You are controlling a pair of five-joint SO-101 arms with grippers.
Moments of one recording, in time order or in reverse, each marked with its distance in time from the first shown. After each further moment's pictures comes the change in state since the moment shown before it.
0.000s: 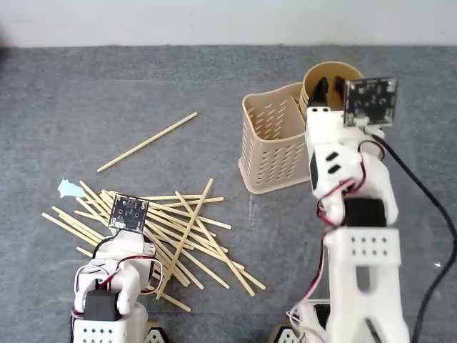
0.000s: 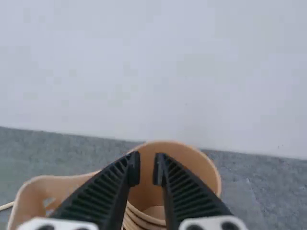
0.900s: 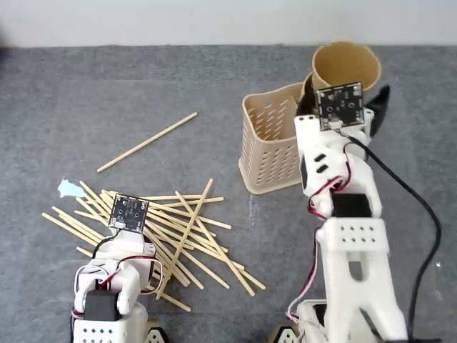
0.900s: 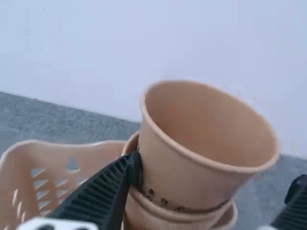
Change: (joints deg) left arm 0.0 0.0 0.0 0.0 0.0; right arm -1.3 0.5 7.4 -5.5 6.0
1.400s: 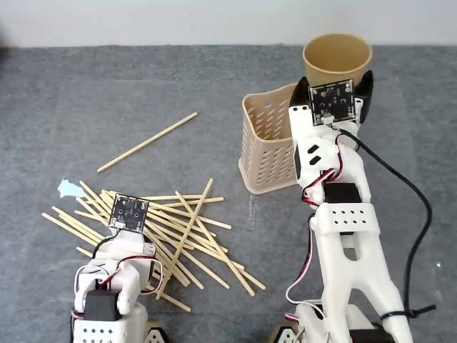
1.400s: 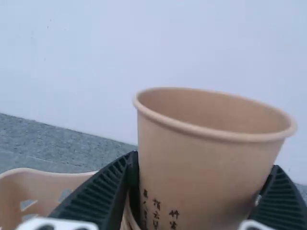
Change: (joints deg) left arm 0.0 0.0 0.0 0.0 0.0; right arm -1.3 12.0 -0.6 -18.2 0.5
